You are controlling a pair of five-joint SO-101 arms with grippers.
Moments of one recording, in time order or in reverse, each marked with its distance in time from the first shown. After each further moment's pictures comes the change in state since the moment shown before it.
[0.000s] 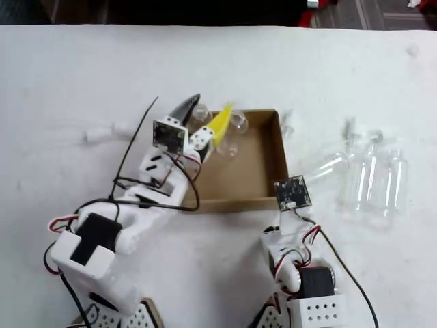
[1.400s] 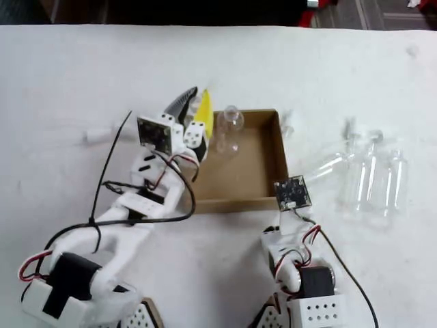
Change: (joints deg) left arm 1.0 -19.3 6.0 10.3 5.1; right arm 0.0 0.0 0.0 0.0 0.0
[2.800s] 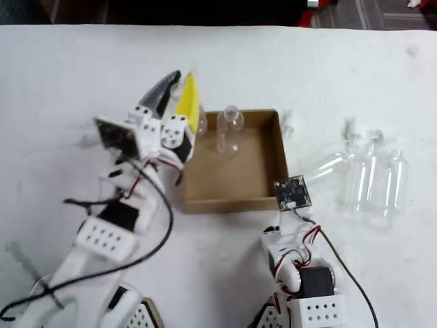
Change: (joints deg) left arm 0.0 -37.5 -0.4 33.1 0.2; right arm 0.0 0.0 0.0 0.0 0.0
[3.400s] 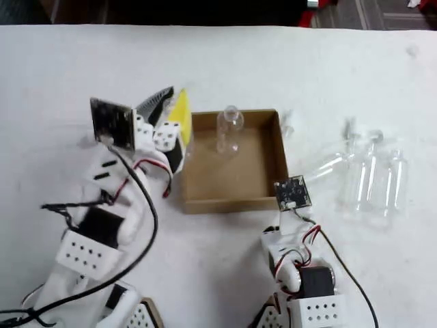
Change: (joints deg) left arm -0.9 -9.5 -8.1 31.8 0.4; right arm 0.0 0.0 0.0 0.0 0.0
